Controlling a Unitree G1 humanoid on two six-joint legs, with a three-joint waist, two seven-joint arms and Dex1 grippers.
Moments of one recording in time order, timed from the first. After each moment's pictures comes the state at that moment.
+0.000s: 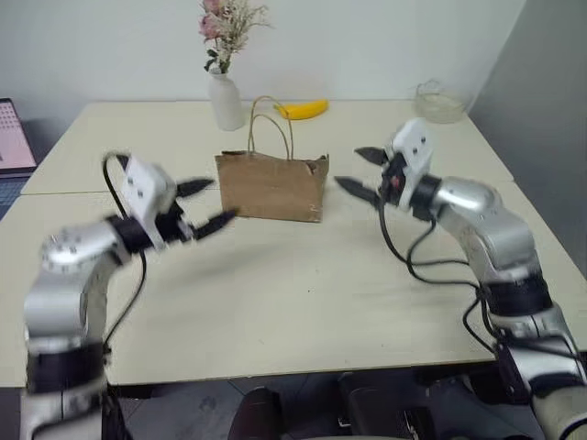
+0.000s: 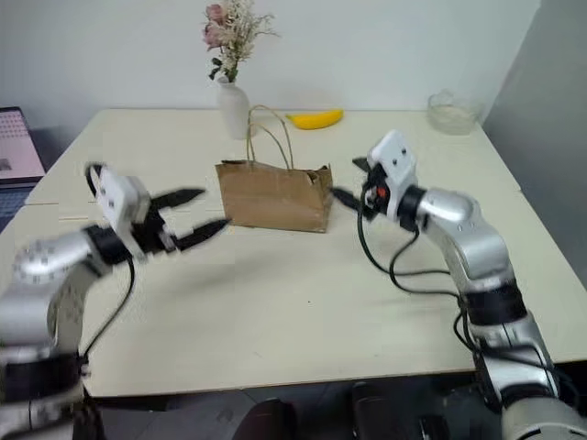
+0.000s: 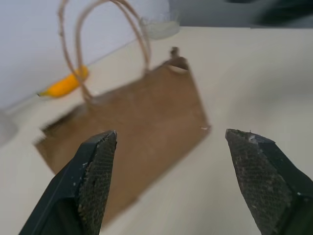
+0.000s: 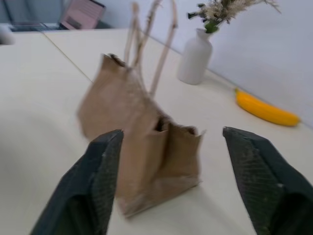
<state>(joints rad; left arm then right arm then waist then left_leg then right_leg) -0.14 0.58 0.35 -0.49 -0.45 0.61 -0.83 -0.90 -0.46 0.17 0.19 0.27 0.40 0.66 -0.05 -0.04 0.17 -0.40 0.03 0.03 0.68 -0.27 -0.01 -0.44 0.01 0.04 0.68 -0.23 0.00</state>
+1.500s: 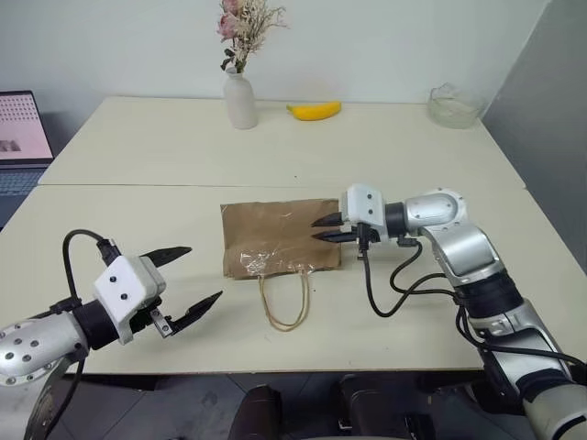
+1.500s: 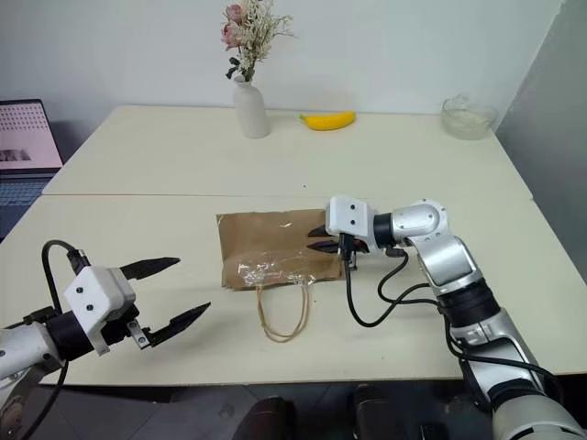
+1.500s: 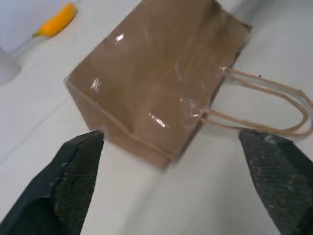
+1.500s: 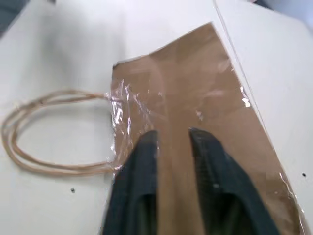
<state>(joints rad) 0.30 0.83 0.40 -0.60 -0.34 0.23 -0.93 -0.67 -0.49 0.24 -0.09 0.12 0.35 1.19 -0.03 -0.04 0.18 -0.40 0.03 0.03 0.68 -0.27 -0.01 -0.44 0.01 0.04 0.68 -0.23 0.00</state>
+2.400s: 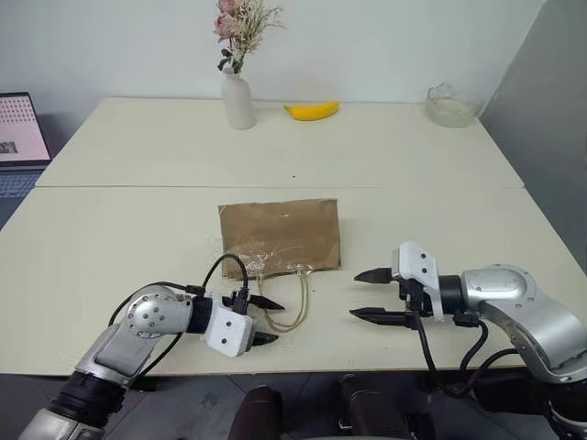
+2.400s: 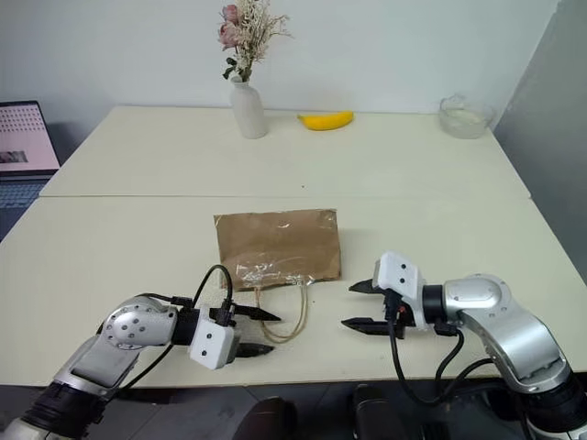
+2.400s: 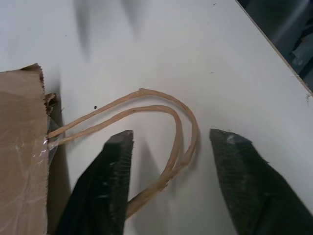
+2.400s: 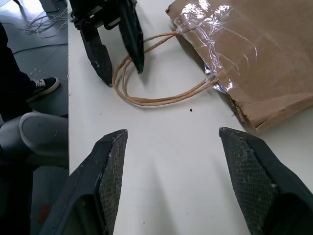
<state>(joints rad) -0.15 0.80 -0.24 -0.03 0.02 -0.52 -1.16 -0.23 -0.73 0.14 -0.58 0.39 0.73 1.00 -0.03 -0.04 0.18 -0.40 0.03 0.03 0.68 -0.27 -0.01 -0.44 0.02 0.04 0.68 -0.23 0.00</state>
